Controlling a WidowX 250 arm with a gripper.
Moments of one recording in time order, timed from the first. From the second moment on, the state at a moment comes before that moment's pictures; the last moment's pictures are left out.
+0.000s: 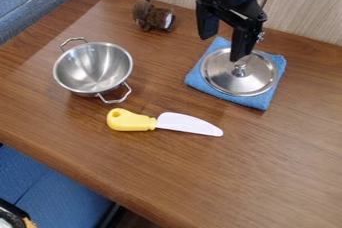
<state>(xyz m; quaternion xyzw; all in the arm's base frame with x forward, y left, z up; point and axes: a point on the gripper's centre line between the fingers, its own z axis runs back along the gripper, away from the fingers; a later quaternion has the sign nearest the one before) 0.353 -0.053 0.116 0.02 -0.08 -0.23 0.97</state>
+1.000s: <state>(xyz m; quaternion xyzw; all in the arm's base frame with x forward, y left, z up) 0.290 -0.058 0.118 0.01 -0.05 -0.35 0.94</state>
